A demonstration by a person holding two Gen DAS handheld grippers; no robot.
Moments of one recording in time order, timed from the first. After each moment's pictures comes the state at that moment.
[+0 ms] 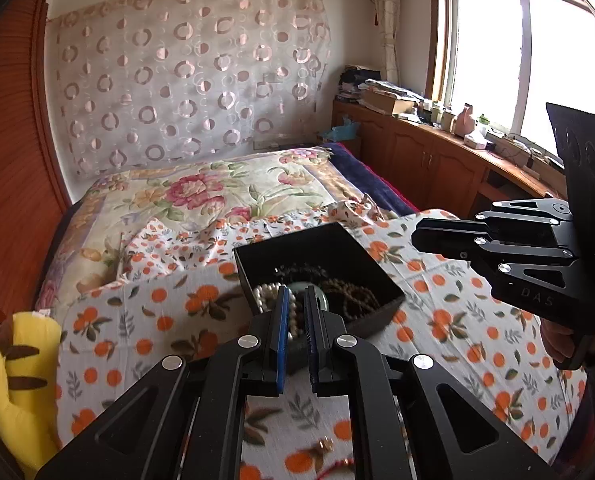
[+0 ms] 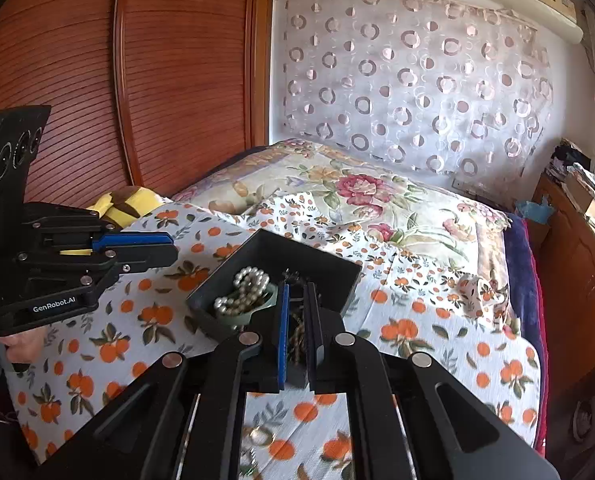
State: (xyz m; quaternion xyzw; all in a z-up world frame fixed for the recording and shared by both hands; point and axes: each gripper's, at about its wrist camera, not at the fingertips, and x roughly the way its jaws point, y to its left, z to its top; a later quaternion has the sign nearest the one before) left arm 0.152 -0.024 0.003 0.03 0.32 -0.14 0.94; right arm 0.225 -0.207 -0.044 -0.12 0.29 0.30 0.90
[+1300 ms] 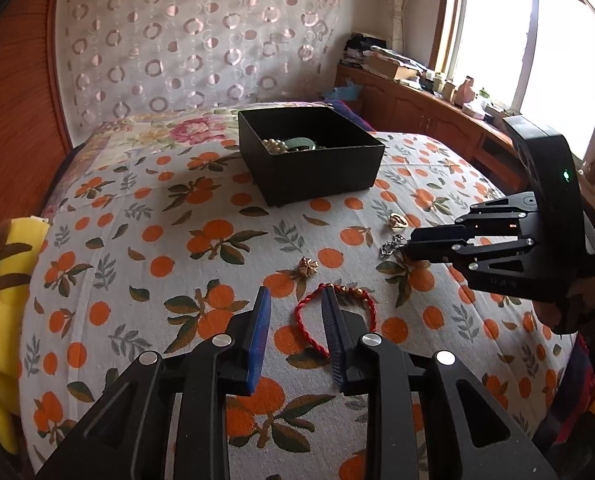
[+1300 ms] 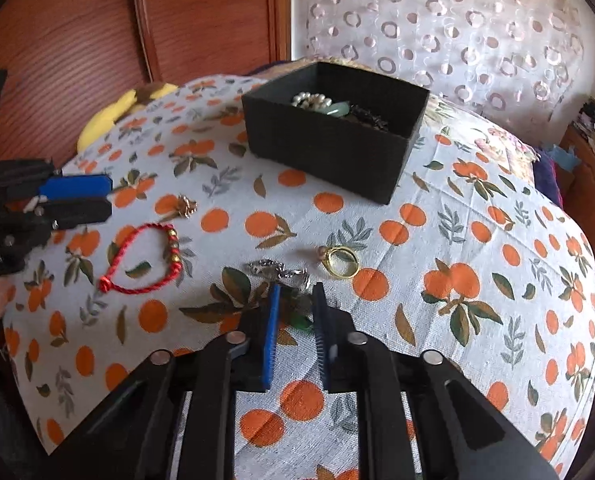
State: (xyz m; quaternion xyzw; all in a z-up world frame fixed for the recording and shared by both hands) left arm 0.057 -0.006 -0.072 0.01 0.38 -0.13 0.92; right arm 0.168 -0.197 -0.153 -0.18 0.41 0.32 0.84
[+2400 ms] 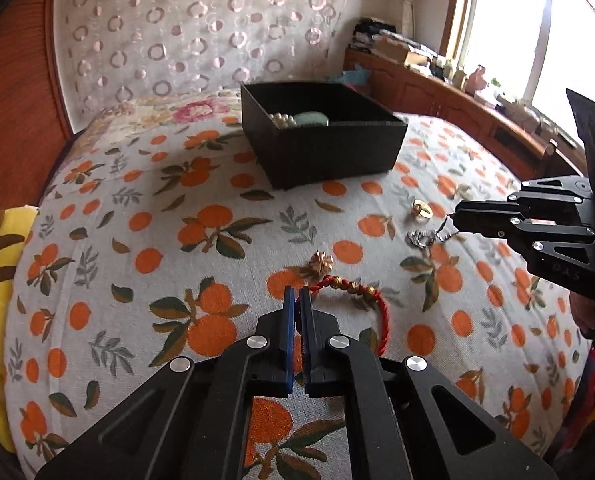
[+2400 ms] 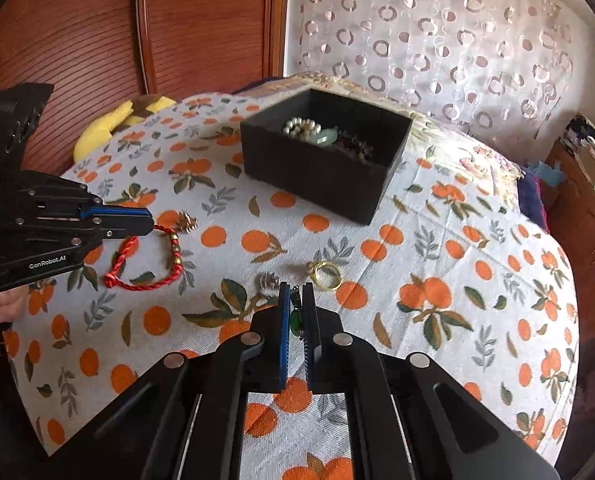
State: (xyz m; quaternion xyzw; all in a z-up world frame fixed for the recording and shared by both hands) left arm 0.079 -0.008 -0.091 0.01 0.40 -0.12 0.91; right arm 0.156 -0.208 -0.126 -0.17 0.37 0.30 0.86
